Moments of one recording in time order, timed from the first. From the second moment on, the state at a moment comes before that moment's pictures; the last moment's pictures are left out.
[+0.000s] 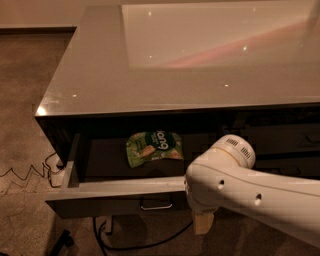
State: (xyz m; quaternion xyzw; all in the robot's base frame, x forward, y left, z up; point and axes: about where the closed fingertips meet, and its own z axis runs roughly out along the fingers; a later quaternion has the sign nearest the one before) arm 0.404 -0.103 0.639 -0.74 0.67 -0.05 0.09
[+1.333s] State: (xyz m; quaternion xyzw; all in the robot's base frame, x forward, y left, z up) arm 0.363 -0.129 0.634 -0.72 0.69 -0.07 0.05
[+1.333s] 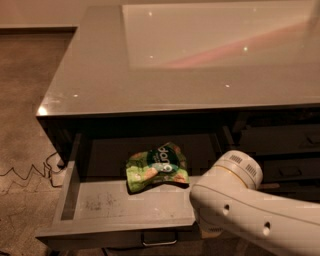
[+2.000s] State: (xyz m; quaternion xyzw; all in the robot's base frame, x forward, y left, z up) arm 0.340 -0.135 0.632 -0.70 0.71 -0.07 0.04
